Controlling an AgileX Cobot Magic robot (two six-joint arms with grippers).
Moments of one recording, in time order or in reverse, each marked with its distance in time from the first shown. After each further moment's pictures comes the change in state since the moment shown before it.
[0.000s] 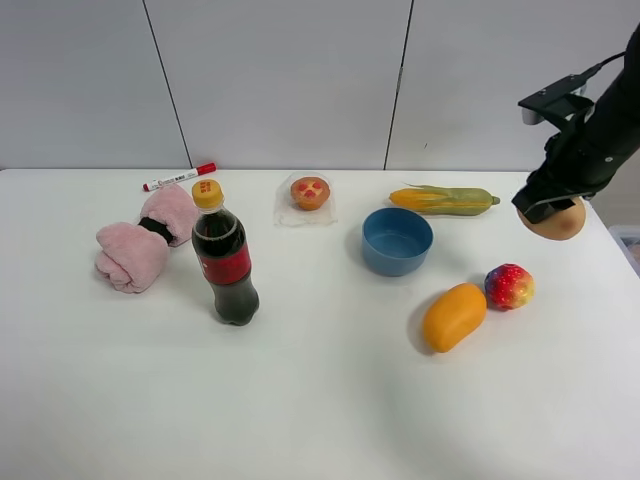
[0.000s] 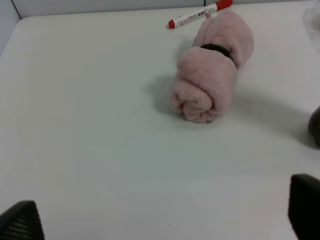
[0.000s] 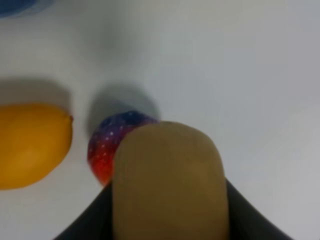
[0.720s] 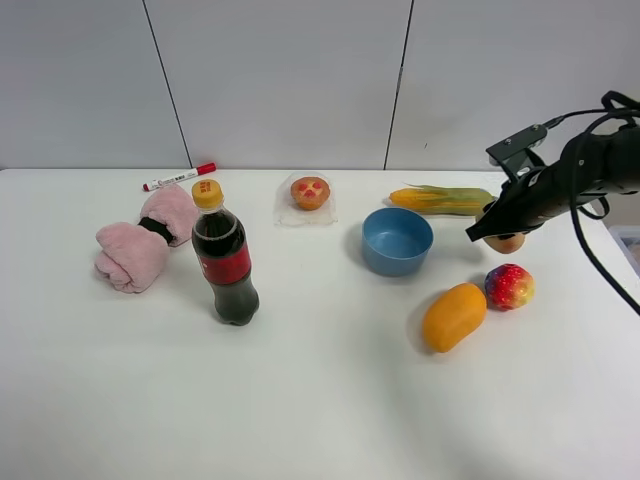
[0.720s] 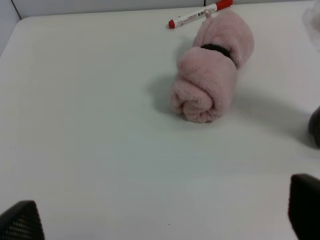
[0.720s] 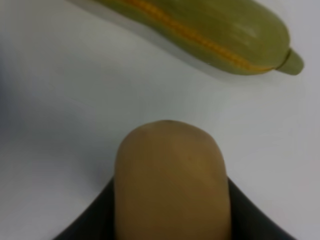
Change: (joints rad) left arm 0.000 0.000 0.000 0.000 0.000 0.000; right arm -0.012 0.201 0.211 0.077 -0.672 0.000
